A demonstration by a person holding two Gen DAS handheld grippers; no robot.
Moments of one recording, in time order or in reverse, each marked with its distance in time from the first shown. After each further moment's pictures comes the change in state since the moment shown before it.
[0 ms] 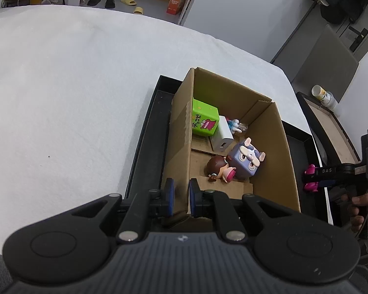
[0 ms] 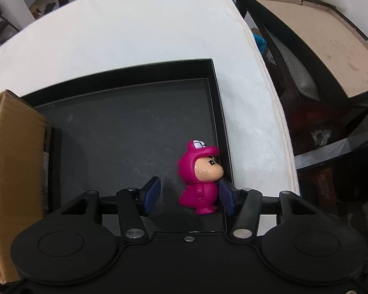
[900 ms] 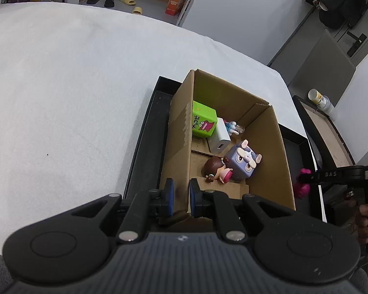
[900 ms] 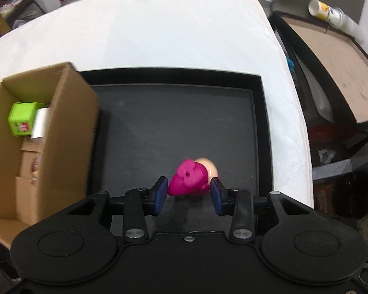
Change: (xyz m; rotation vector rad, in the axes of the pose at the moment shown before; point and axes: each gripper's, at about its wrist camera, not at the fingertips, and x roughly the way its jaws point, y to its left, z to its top) left arm -0.007 0.004 0.000 -0.019 -0.006 -0.024; right arm -0.041 0.050 -0.015 -0.143 -0.038 0.022
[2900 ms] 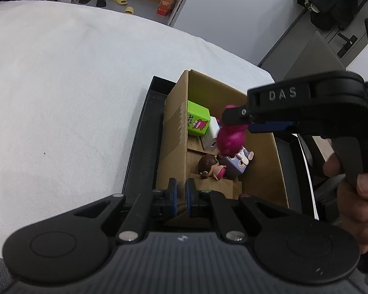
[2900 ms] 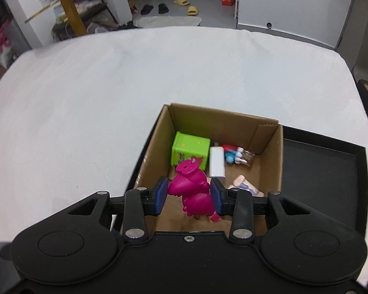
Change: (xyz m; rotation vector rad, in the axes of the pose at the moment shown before) left arm -0.003 0.008 -0.002 0.006 0.001 -0.059; right arm -0.065 0.183 0.022 -0.146 -0.138 0.215
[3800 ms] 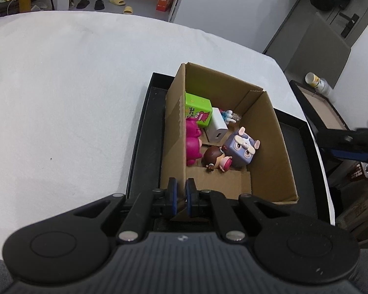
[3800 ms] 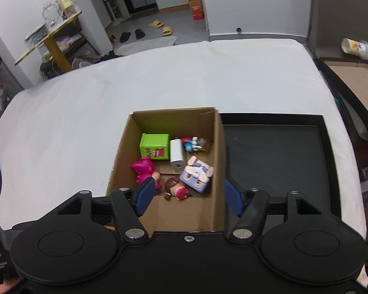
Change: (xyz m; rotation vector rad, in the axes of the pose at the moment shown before) left arm 0.002 -0.016 0.001 0.078 0.039 0.081; right arm -0.064 -0.067 -0.046 0.167 -0.092 -0.006
